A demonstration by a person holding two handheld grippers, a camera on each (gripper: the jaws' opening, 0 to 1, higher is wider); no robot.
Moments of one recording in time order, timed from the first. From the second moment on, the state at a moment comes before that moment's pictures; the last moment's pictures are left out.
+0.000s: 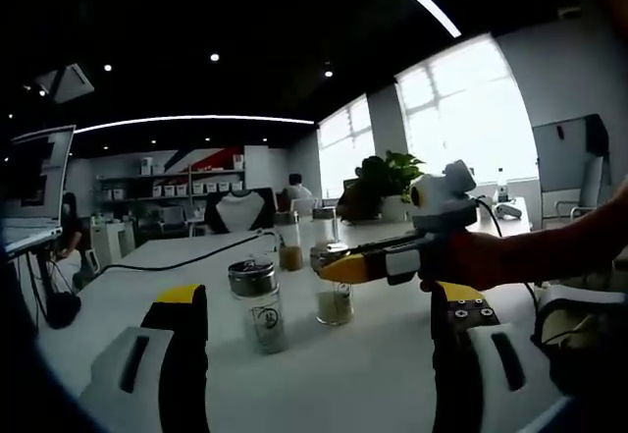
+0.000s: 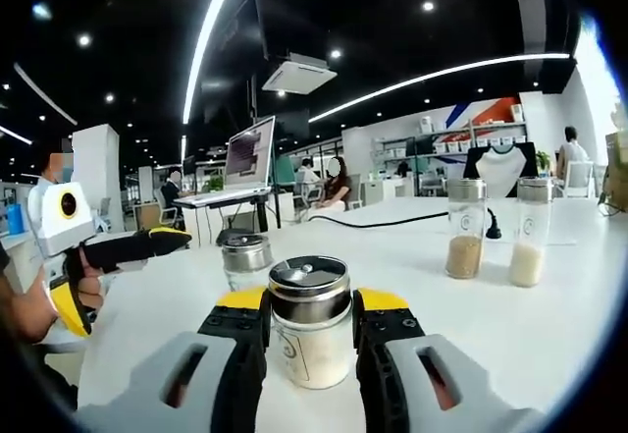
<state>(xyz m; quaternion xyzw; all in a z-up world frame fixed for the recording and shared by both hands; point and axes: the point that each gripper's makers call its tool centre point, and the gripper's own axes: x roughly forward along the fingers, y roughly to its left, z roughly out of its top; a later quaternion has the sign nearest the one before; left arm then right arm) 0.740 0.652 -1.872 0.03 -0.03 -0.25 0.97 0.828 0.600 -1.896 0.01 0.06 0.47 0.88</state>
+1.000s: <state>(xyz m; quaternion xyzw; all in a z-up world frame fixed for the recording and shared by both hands) 0.740 0.657 -1.869 0.00 -0.04 -0.27 0.96 0.853 0.562 -1.851 -0.01 0.01 0.42 0.91</state>
